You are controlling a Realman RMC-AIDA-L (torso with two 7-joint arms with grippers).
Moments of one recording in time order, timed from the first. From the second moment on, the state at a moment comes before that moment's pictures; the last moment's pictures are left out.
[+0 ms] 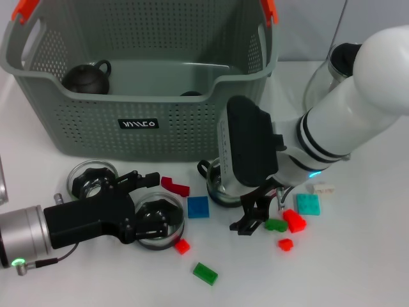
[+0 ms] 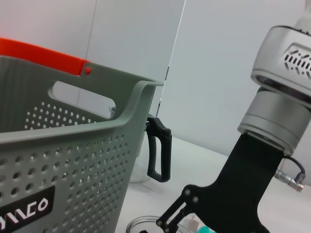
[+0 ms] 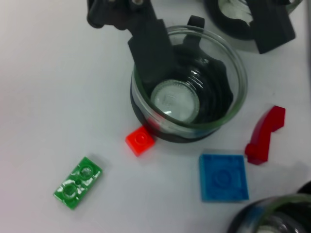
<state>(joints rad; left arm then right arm) -0.40 -2.14 0.51 0.49 2.04 1.59 -1.07 0.86 2.11 -1.80 -0.92 -2.39 -1.14 1.98</state>
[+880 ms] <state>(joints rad) -0.39 -2.14 0.50 0.49 2.04 1.59 -1.07 0.87 2.11 -1.81 -0.92 -2.37 -1.19 1.99</state>
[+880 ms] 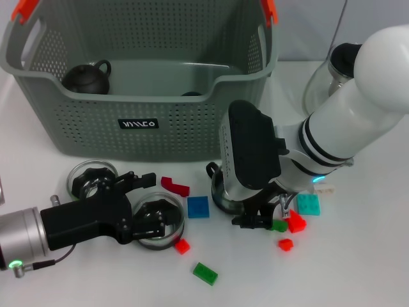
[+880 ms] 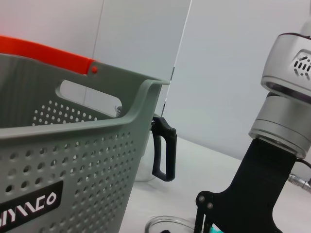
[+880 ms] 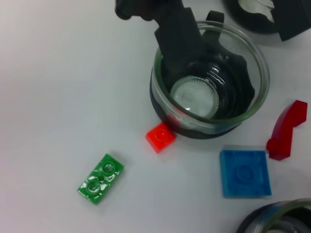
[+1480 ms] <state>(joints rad) -0.39 -2.14 0.50 0.49 2.04 1.59 -1.07 0.76 2.10 -1.72 -1.15 -2.40 -1.37 2.02</state>
